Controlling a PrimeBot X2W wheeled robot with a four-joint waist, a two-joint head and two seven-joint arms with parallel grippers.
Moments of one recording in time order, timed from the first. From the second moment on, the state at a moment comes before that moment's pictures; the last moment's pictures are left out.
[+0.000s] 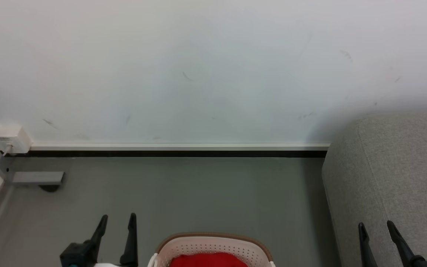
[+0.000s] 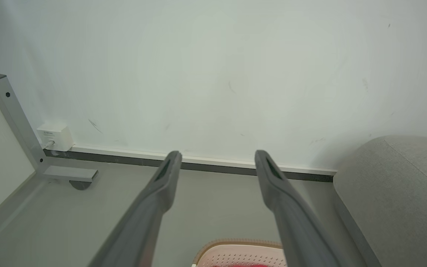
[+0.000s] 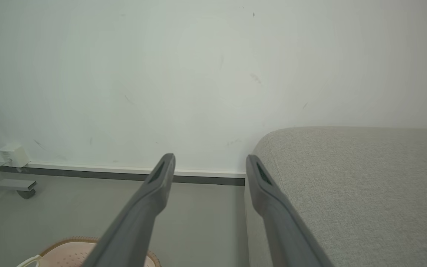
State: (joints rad) left arm -0.05 0.05 -0.04 0.30 -0.16 -0.02 -0.25; right arm 0.04 -0.05 -0.01 0.22 0.17 0.13 -0.25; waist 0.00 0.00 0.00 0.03
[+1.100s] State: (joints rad) left arm -0.06 0.05 -0.04 0.32 -0.12 -0.02 -0.26; right arm 0.04 -0.05 -0.01 0.23 0.16 0.13 -0.26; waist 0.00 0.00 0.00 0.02
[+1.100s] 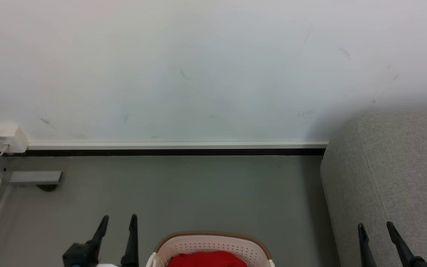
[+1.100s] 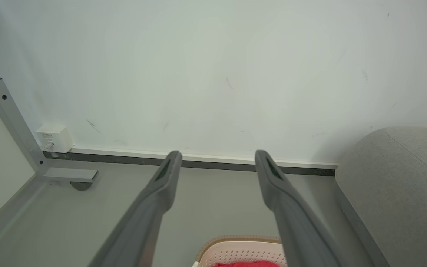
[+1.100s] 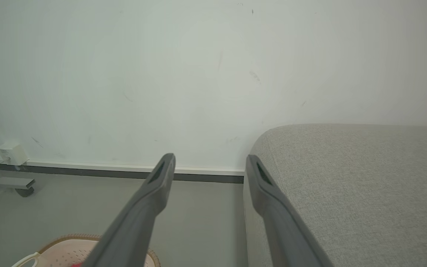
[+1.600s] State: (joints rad) left arm -0.06 0.05 -0.04 0.31 -0.12 -0.02 -0.26; right arm 0.04 -0.05 -0.01 0.23 0.16 0.13 -0.26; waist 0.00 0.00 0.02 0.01
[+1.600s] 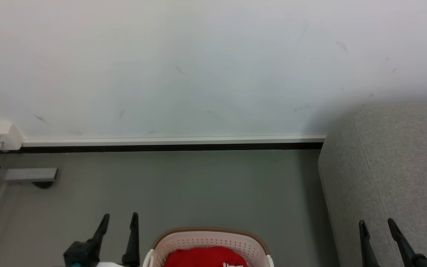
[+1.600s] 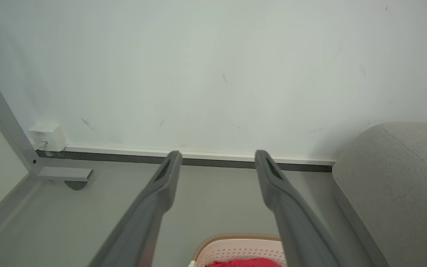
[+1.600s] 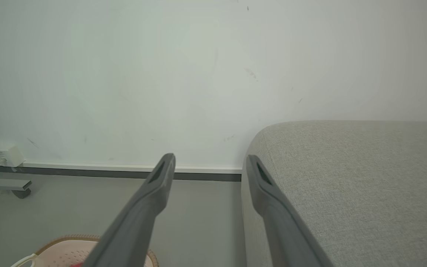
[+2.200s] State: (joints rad) left arm -0.22 0.05 -0.20 0.52 -0.13 -0.10 -0.26; right arm -0.08 -0.05 -0.01 0.16 0.18 0.13 -0.26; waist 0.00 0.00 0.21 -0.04
